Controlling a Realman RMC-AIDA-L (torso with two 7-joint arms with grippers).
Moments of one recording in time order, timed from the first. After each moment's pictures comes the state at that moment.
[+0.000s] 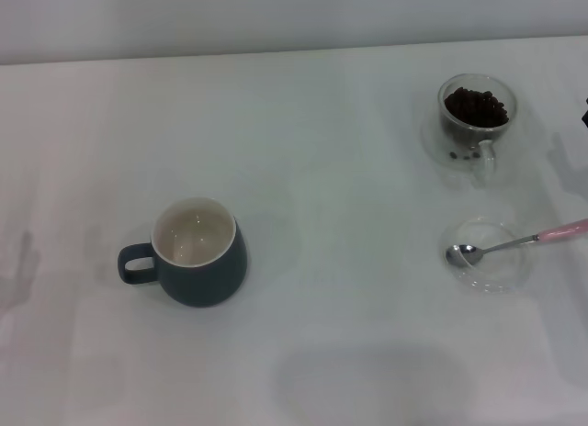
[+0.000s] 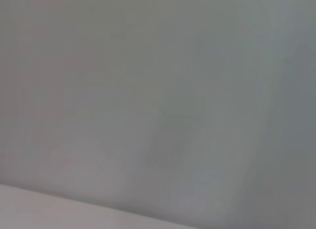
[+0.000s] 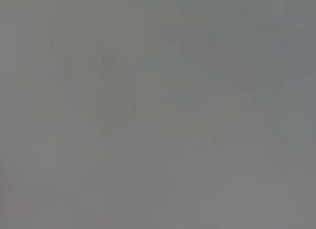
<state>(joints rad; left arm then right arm) -0.17 -2.09 -0.68 -0.20 -0.91 -1.29 2.80 0.33 2.02 0.08 0.14 1.78 1.27 -2.93</state>
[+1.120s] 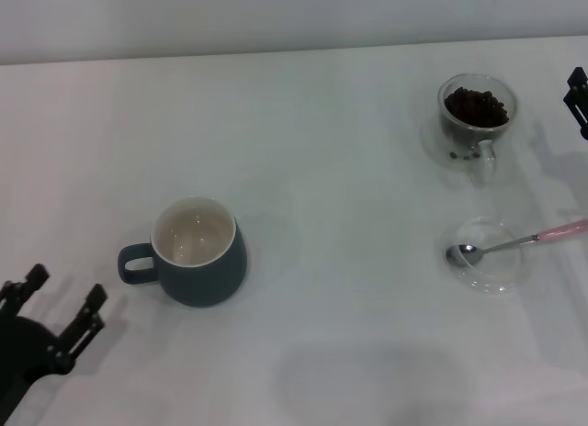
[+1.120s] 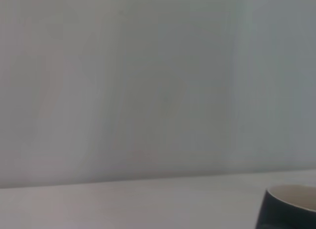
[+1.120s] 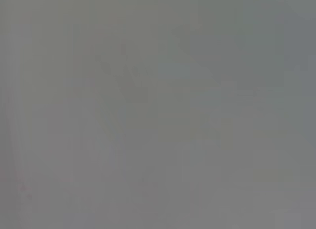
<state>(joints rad) -0.14 -2.08 -0.68 -0.07 -0.45 -1.43 2.81 0.38 2.02 0.07 0.14 1.77 1.26 -2.93</state>
